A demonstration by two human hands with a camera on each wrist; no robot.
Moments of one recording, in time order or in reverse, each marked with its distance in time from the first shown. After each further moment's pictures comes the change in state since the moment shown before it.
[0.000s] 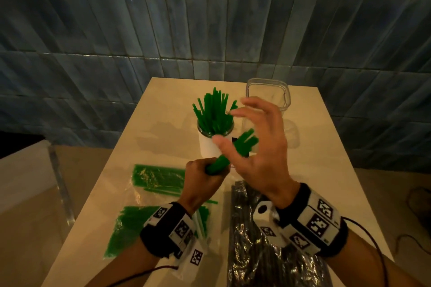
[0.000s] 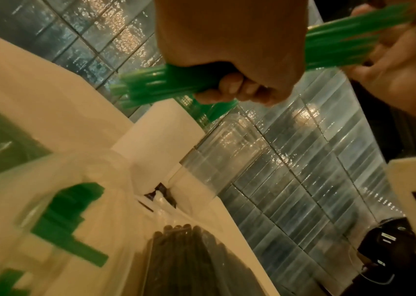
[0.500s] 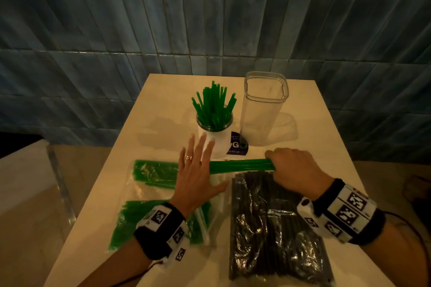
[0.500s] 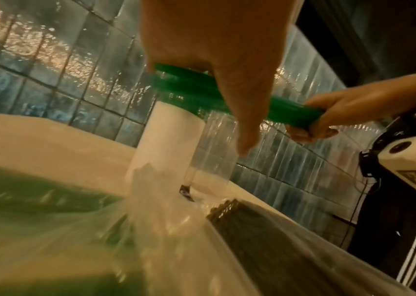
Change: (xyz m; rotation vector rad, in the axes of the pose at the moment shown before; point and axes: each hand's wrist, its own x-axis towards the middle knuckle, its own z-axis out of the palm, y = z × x) left_hand -0.016 -0.029 -0.011 0.888 -0.165 0.128; right_hand -0.037 0.052 -0.050 -0.847 -1.082 0.332
